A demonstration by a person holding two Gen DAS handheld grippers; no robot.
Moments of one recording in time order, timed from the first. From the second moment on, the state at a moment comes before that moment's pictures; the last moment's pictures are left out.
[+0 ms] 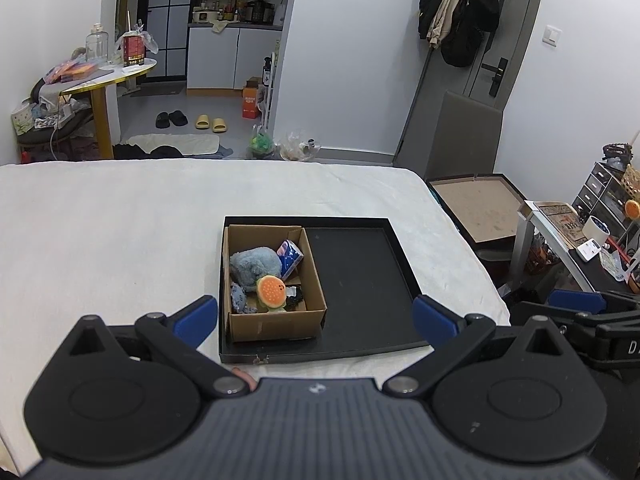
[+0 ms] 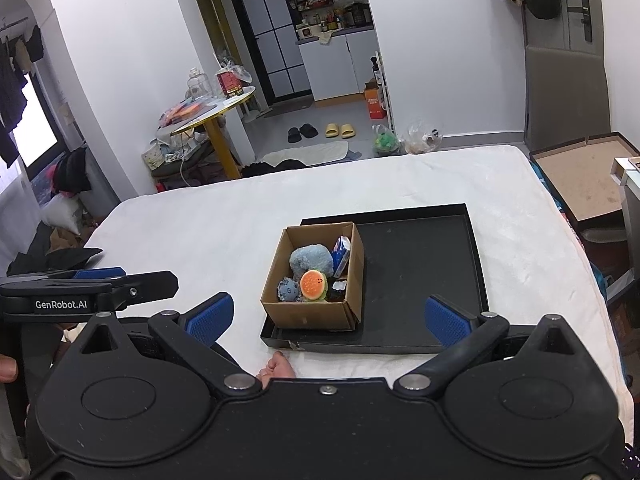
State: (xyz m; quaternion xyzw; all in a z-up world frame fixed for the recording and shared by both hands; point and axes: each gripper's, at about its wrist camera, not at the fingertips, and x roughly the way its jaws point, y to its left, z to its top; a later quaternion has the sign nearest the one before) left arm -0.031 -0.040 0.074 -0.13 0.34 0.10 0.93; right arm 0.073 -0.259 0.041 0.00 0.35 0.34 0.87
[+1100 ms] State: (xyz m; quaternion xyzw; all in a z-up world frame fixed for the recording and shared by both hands) left arm -0.032 -0.037 0.072 -0.12 0.34 0.10 0.93; right arm 0.073 -0.261 0.037 0.00 0.35 0.34 0.87
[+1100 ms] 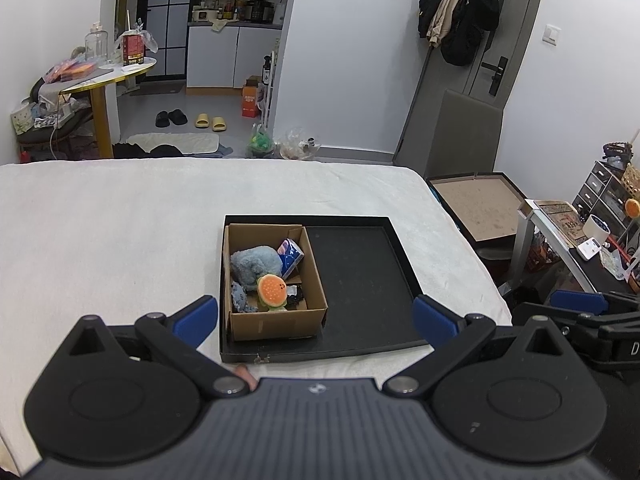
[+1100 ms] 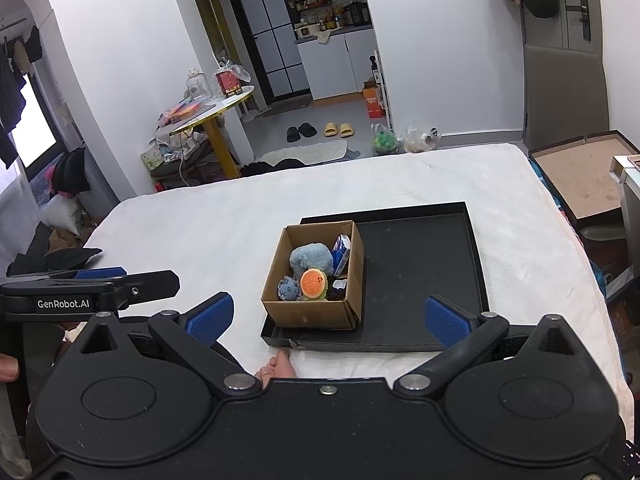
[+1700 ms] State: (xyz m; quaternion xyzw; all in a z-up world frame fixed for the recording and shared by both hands) left arm -0.033 -0.039 0.075 -0.12 0.34 0.11 0.93; right arm 0.070 -0.258 0.037 0.00 0.35 0.34 0.87
